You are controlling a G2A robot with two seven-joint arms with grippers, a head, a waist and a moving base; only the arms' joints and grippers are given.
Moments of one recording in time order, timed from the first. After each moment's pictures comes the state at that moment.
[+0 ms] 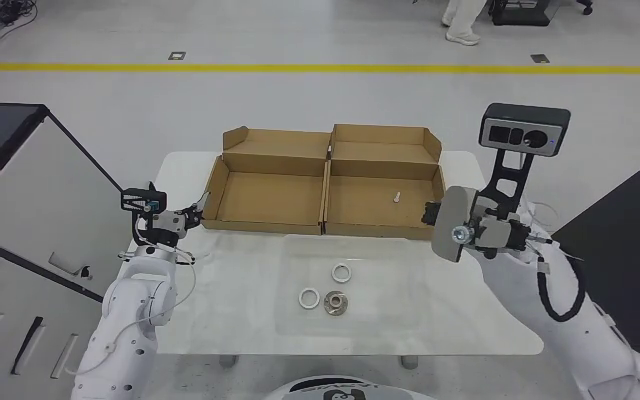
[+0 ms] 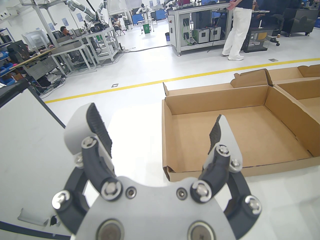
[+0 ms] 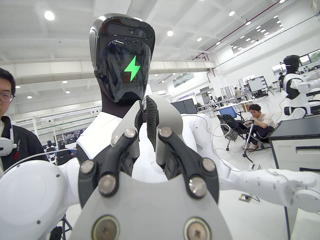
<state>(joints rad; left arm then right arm) 1.73 -1.15 -1.60 -1.80 1.33 0.00 0.00 -1.12 -0.97 1.07 -2.02 1.16 -0.77 1.05</state>
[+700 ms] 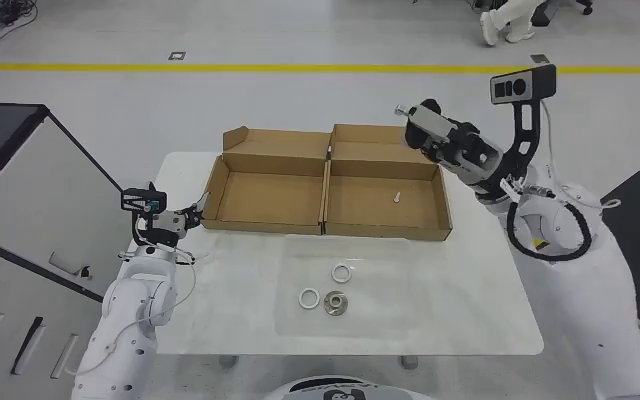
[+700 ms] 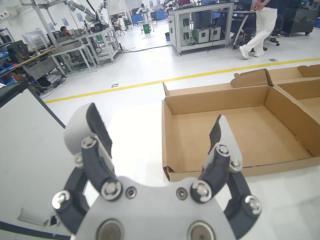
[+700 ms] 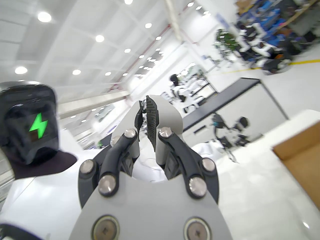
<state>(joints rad) 1.73 -1.15 -1.60 -1.80 1.33 0.00 0.00 -1.24 -0.93 1.40 -2.01 0.52 -0.19 0.65</state>
